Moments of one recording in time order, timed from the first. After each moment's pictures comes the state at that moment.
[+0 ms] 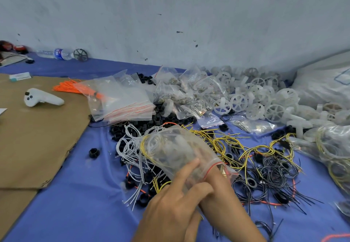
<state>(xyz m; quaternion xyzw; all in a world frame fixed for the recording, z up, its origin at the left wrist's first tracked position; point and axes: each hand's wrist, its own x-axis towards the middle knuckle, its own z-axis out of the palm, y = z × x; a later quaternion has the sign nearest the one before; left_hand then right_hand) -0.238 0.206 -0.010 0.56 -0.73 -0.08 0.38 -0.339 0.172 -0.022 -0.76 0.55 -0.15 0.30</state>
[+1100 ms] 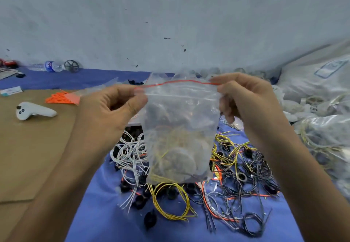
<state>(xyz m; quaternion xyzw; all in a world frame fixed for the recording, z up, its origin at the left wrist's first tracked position) -0.153 0.140 0.091 0.53 -0.52 -0.21 0.64 -0.390 0.056 0.111 -0.62 0.37 -0.52 0.46</state>
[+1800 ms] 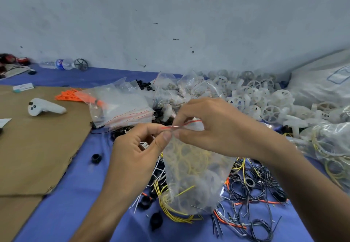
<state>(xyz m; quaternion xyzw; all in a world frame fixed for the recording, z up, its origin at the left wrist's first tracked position) -0.180 0.165 0.035 0.56 -0.52 -0.22 0.61 -0.346 0.084 0.125 -0.94 0.27 -0.17 0.13</state>
